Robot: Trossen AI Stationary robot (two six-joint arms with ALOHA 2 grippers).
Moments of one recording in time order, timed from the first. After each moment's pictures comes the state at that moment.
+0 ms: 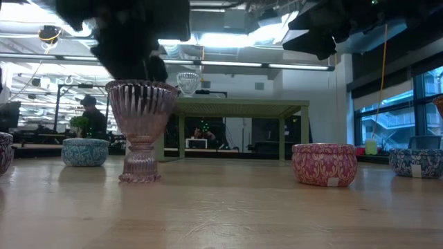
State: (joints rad) left arm -0.31 1.67 1.10 -0.59 -0.09 -0.40; right arm 0.10 1.00 0.57 0.16 0.19 0.09
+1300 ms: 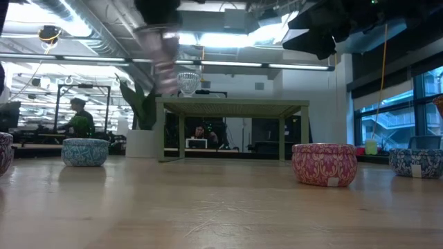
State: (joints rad) left arm -0.12 1.68 1.61 -1.24 -0.17 -0.25; right arm 0.10 1.00 0.57 0.16 0.19 0.09
